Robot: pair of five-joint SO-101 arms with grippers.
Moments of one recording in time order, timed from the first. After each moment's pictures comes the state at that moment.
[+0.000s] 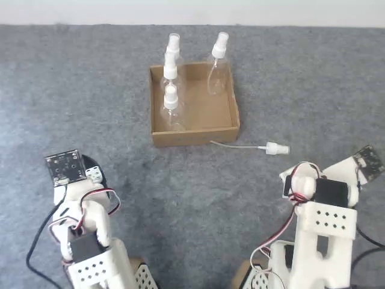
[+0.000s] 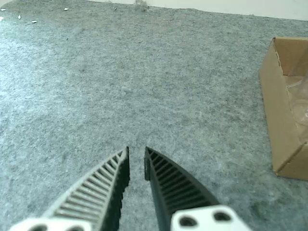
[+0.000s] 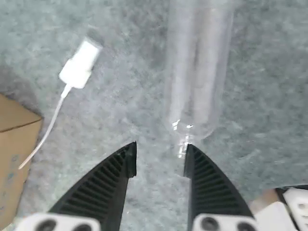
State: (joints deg) left arm -27.0 -103.3 96.9 49.4 0.9; right arm 6.9 -53.5 52.4 82.5 -52.0
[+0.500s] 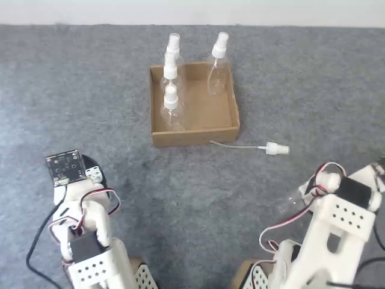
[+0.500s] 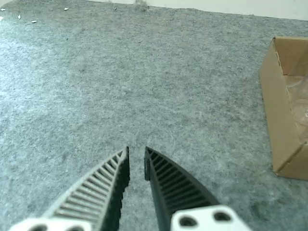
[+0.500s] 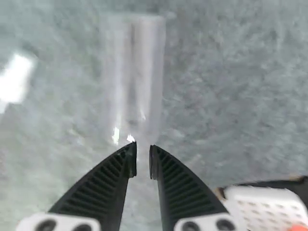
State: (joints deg) left arm -27.0 -103.3 96.9 49.4 0.8; right arm 22.3 -49.0 52.4 86.6 -35.6
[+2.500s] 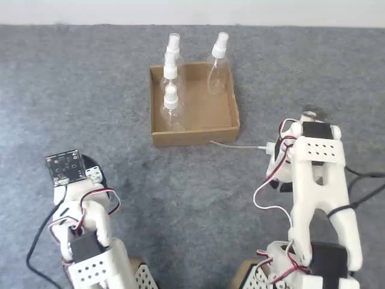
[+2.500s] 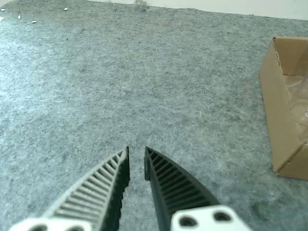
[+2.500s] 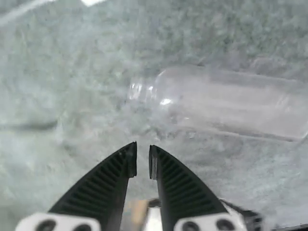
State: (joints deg) left arm -27.0 -103.3 96.9 49.4 0.8; right arm 1.1 -16.7 31.6 88.1 -14.6
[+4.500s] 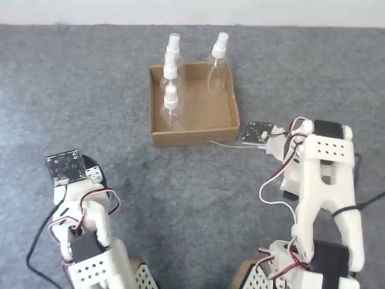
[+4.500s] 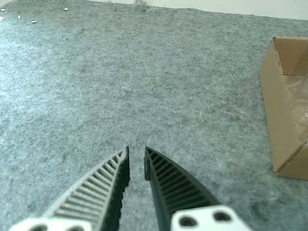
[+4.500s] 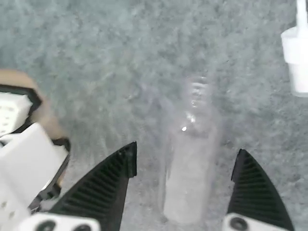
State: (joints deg) left arm -27.0 -103.3 96.9 49.4 0.8; right arm 5.5 -16.0 30.6 89.6 72.2
